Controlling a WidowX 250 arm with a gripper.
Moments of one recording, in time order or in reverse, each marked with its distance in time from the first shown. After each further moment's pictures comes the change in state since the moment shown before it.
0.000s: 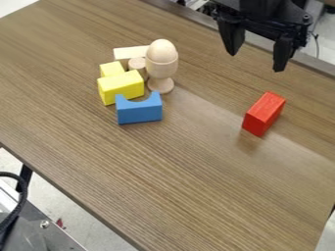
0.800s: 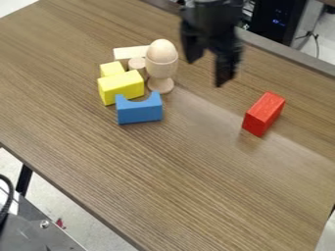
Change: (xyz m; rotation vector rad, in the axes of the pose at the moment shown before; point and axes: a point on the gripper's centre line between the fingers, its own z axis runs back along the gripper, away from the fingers) arm -0.020 0.071 -0.037 0.065 0.126 -0.302
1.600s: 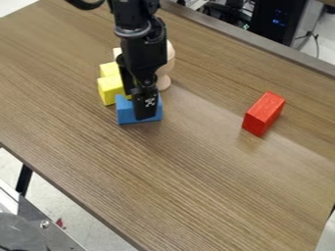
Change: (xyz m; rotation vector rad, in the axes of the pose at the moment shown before) arm -0.083 0.032 -0.025 -0.102 0.173 -0.252
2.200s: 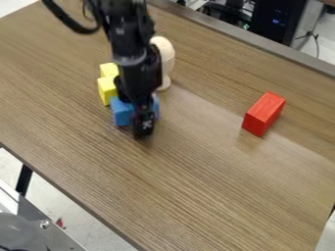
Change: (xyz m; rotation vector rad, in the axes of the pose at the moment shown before) arm -0.004 0.004 -0.035 0.057 -0.029 0.026
